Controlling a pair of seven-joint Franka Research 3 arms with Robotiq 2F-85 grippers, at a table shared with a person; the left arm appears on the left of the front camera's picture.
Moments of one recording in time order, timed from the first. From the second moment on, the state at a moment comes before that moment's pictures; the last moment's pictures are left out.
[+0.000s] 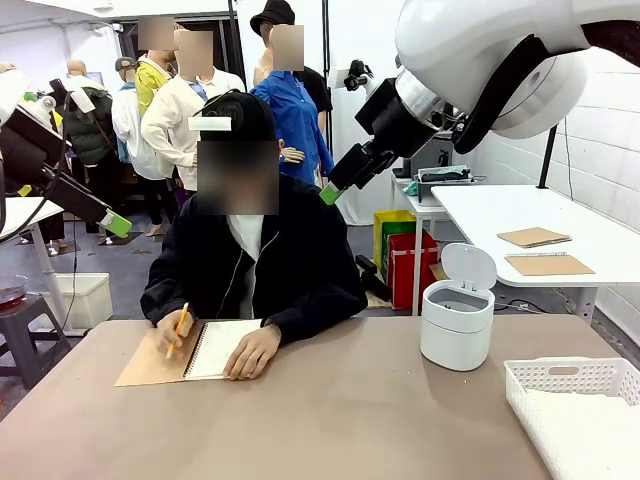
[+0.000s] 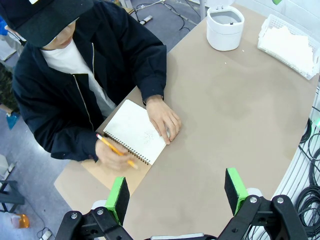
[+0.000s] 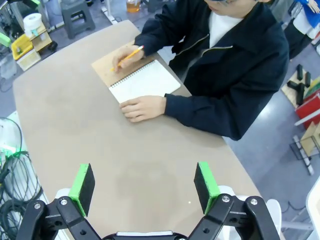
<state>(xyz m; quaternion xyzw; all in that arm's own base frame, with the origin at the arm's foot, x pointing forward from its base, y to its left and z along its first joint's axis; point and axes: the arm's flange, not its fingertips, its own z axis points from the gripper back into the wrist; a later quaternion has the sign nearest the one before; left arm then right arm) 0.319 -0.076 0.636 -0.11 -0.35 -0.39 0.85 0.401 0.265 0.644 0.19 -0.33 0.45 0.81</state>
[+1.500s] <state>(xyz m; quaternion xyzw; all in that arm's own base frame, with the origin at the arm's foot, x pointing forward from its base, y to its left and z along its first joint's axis) 0.319 -0.076 0.636 -0.11 -0.35 -0.39 0.85 0.401 0.265 0.644 0.19 -0.33 0.45 0.81</state>
